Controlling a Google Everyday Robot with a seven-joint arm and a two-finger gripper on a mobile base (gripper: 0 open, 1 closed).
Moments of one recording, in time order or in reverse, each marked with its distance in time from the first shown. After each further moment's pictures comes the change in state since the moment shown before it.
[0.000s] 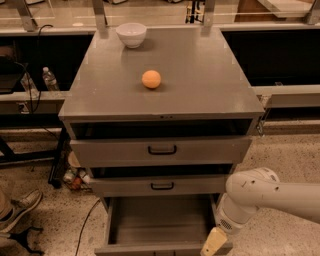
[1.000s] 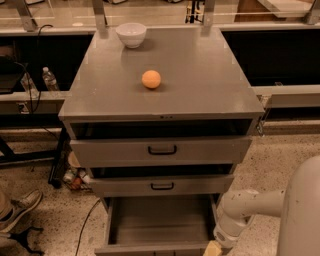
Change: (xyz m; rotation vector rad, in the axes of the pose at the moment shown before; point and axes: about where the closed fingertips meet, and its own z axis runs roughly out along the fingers) arm 0.036 -0.036 0.147 -0.143 0.124 0.216
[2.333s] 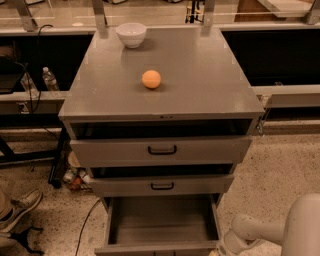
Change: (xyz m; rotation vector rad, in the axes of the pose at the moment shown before) arm -0.021 -0.057 0.140 -0.154 -0.211 0.078
